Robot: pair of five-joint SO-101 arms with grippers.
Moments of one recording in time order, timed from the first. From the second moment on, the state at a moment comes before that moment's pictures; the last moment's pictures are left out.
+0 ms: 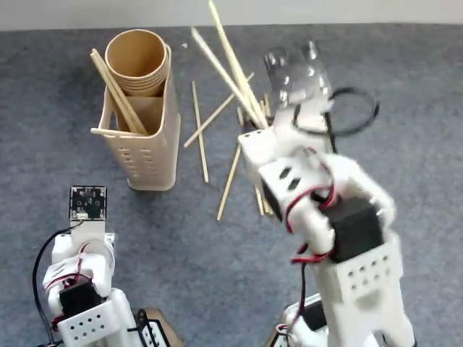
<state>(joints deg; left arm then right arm) -30.4 -104.1 95.9 66.0 -17.5 -29.6 -45.6 16.8 53.9 2.2</state>
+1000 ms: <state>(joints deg) -30.4 -104.1 95.9 65.9 -17.5 -49.1 11.6 33.4 -82.7 10.7</state>
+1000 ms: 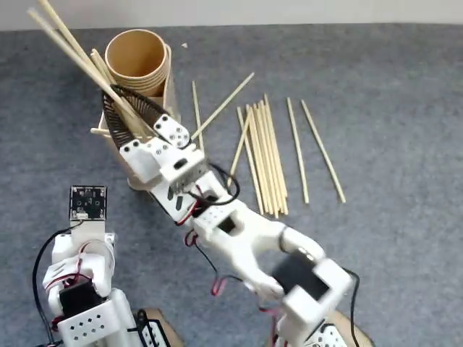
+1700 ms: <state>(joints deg) -30.4 -104.1 95.9 65.9 -17.5 -47.3 32.9 21.9 -98.4 21.5</state>
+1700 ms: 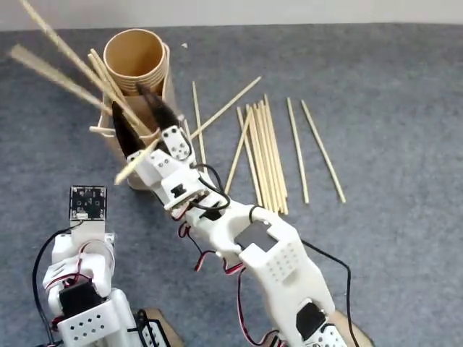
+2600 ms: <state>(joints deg) -30.4 -104.1 95.9 65.9 -19.6 -42.8 -9.4 31.2 -58.2 25.4</state>
